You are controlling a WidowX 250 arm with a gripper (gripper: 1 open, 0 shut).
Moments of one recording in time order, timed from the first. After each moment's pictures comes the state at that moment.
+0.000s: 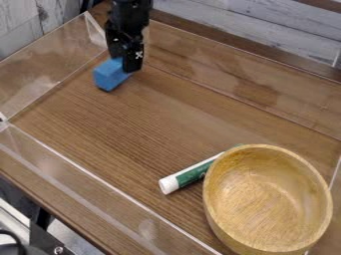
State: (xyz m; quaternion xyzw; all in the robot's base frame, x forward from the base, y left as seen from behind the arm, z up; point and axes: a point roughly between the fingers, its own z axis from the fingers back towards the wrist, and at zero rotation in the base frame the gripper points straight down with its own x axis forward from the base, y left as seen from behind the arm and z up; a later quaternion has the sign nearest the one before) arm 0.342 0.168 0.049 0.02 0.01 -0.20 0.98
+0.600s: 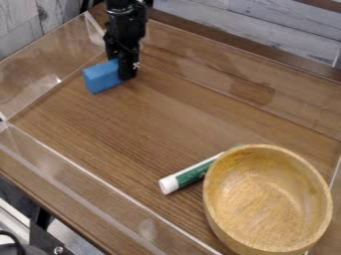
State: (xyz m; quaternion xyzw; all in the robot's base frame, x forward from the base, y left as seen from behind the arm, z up) arm 0.336 0.170 0.029 0.00 0.03 -0.20 0.98
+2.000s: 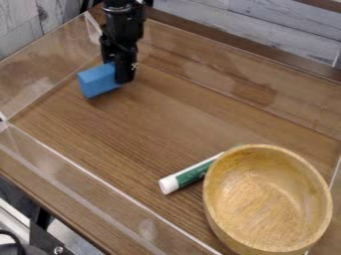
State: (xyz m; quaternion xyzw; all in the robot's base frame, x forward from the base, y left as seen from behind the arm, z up) arm 0.314 0.155 0.039 -0.03 0.07 -0.18 0.98
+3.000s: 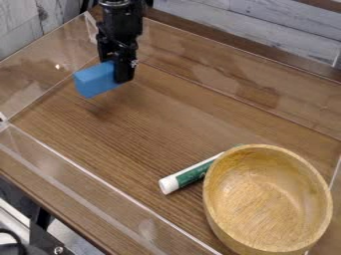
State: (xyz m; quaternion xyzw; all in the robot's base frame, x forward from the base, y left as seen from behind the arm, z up) arm 0.306 0.130 0.061 -0.03 0.07 -0.18 0.98
